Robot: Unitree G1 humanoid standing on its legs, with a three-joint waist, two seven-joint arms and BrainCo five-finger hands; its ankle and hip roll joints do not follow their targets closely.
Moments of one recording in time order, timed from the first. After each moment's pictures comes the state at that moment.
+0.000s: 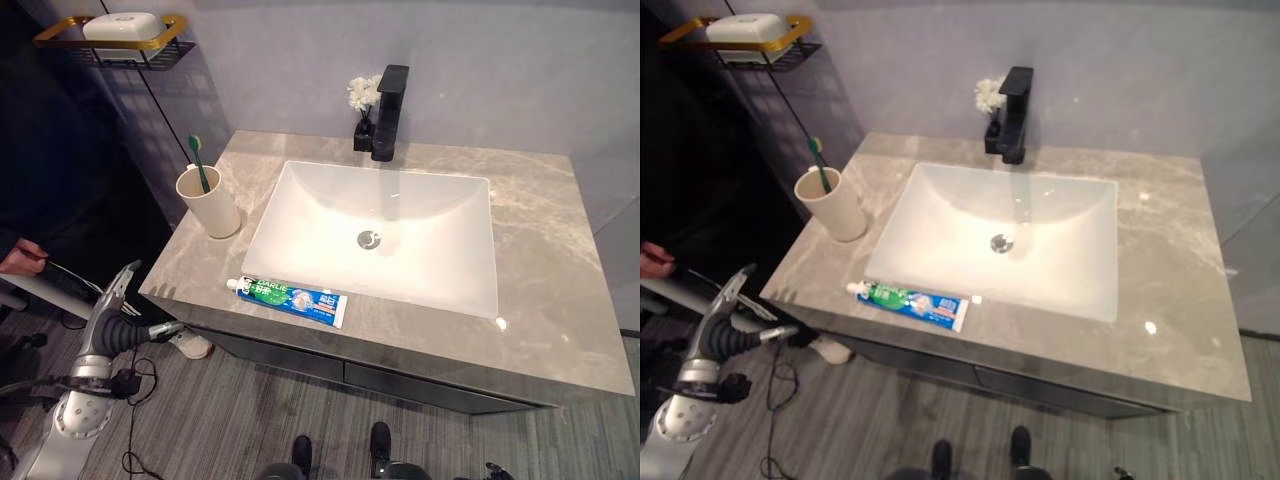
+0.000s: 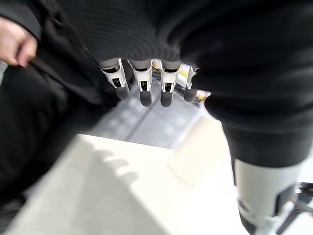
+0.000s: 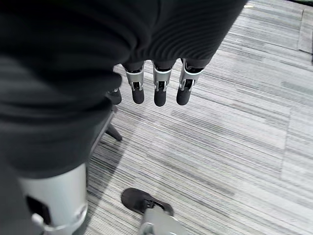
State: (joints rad) left arm 0.22 0.74 0.08 0.06 0.05 -0.31 0.28; right arm 0.01 -0.35 0.16 1.28 0.02 -0.08 -0.12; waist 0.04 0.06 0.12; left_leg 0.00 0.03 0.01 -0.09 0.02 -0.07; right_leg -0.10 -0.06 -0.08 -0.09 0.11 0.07
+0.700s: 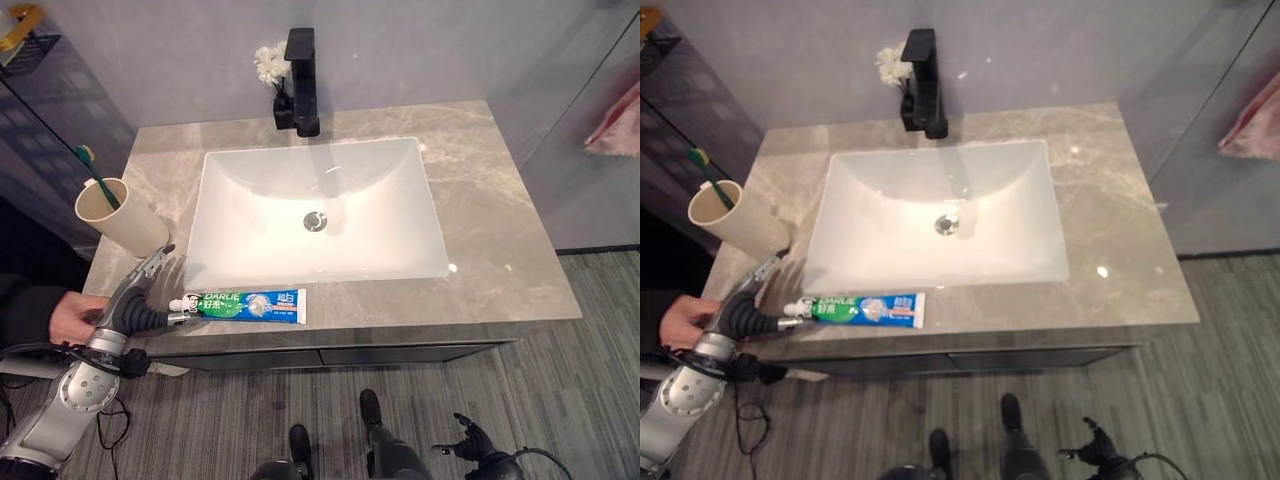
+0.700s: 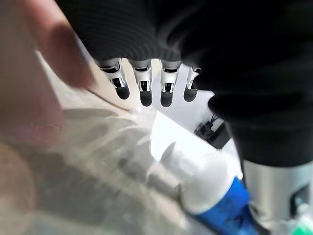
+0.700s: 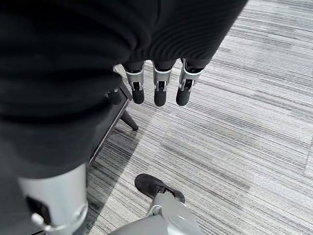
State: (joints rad) left arm 0.14 0.94 -0.10 0.10 0.02 -0.34 0.22; right arm 0.07 -0.41 0.31 0.99 -0.10 -0.11 -0.13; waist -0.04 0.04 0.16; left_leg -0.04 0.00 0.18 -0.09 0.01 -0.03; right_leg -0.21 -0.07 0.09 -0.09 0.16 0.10
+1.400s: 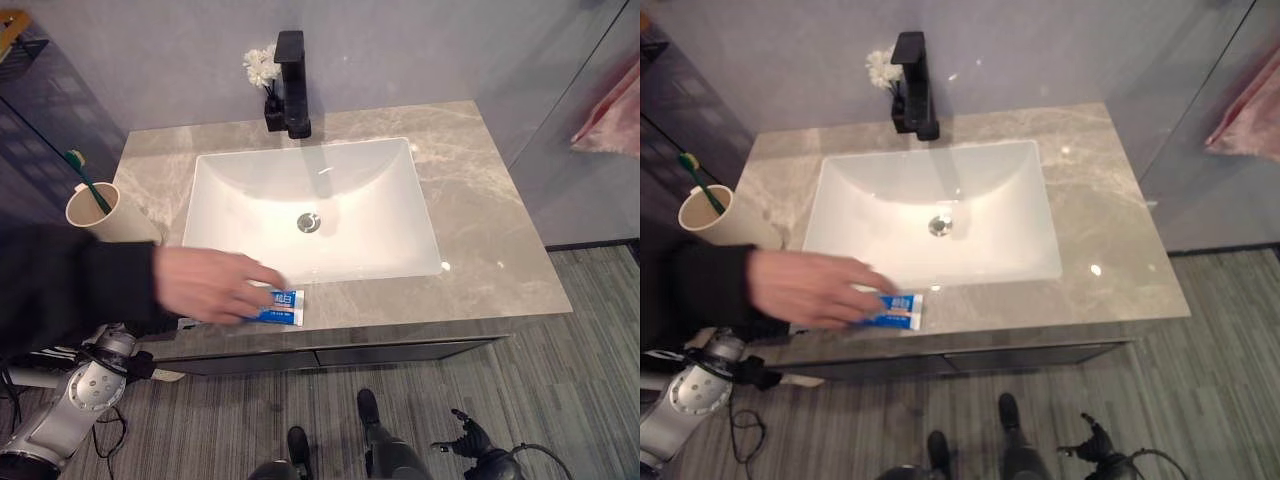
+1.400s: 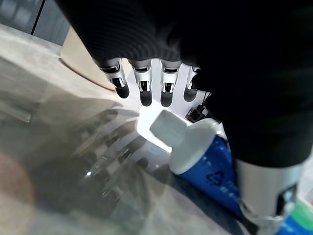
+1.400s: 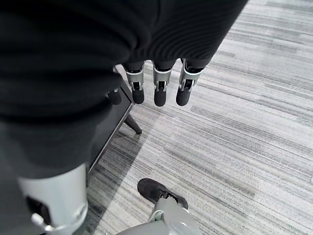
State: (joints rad) left arm 0.12 0.94 -0.13 0.10 0.05 -0.34 0.23; right arm 0.06 -0.41 0.31 1.00 -0.13 -0.11 -0.15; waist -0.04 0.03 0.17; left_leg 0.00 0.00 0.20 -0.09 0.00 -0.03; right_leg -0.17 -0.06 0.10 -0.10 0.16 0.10
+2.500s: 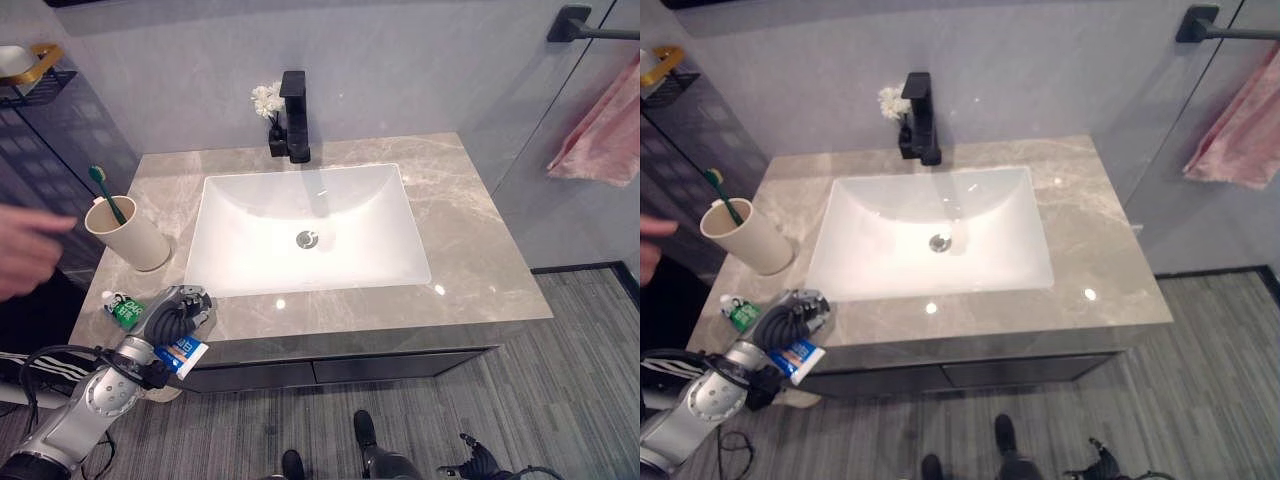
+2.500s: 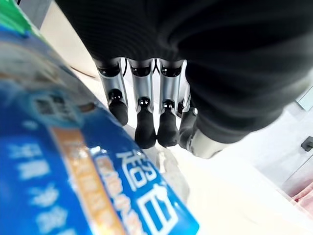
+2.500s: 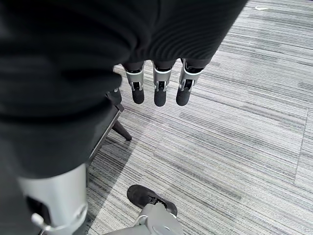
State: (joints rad) left arm 0.10 0.93 -0.24 0.10 0.06 -0.33 0.21; right arm 0.11 -0.40 0.31 1.04 -0.13 -0.11 -0.15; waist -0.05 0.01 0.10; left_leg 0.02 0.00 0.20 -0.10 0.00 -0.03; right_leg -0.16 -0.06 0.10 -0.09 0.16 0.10
